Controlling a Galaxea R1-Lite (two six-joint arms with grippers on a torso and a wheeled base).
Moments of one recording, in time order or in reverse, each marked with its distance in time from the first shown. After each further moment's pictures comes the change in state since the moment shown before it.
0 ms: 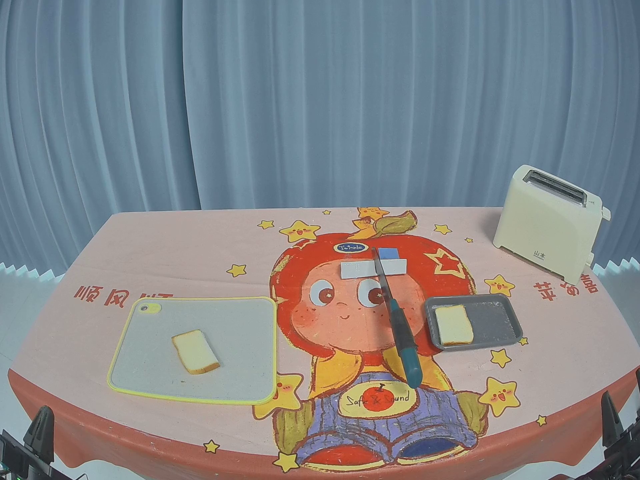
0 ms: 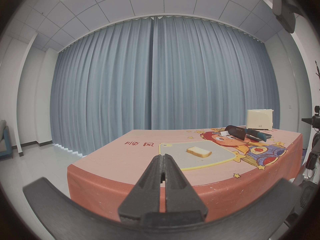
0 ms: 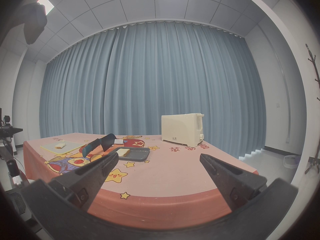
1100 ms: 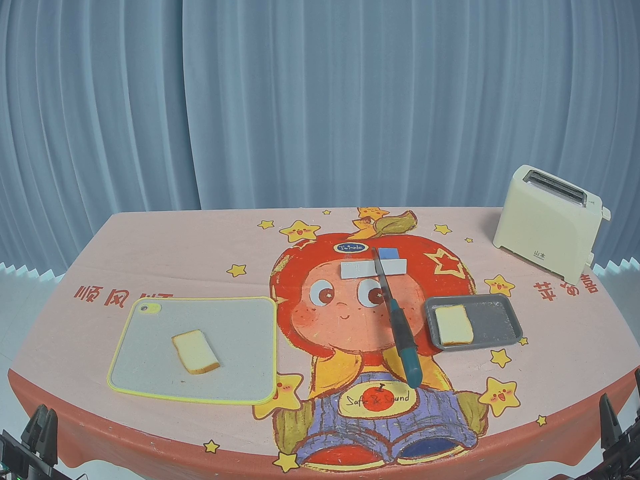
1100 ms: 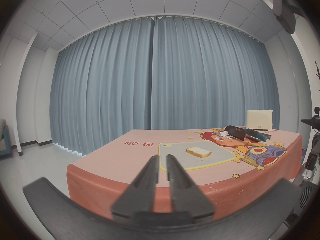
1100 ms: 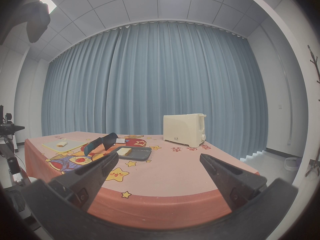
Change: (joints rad) left arm 0.000 0.000 0.000 0.000 -0.003 -0.004; right arm 0.001 -0.005 0.003 0.002 0.018 -0.013
